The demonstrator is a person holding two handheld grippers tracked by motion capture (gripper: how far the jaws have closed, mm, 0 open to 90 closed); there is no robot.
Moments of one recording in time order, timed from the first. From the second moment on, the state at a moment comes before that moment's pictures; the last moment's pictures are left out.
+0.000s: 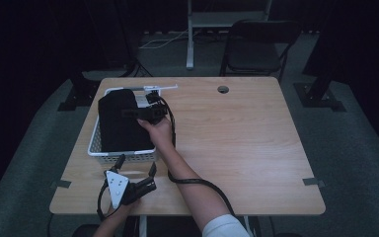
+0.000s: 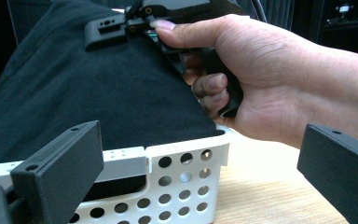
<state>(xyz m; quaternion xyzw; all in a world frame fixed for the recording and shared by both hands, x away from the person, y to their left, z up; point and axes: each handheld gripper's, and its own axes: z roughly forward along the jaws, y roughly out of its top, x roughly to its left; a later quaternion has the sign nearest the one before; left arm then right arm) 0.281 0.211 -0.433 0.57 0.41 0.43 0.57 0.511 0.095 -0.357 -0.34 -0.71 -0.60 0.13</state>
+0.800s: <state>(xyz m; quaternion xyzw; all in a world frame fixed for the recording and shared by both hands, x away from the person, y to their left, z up) 0.281 0.211 -0.433 0.57 0.41 0.43 0.57 0.516 0.098 -0.359 -0.39 -0.78 -0.48 0.07</state>
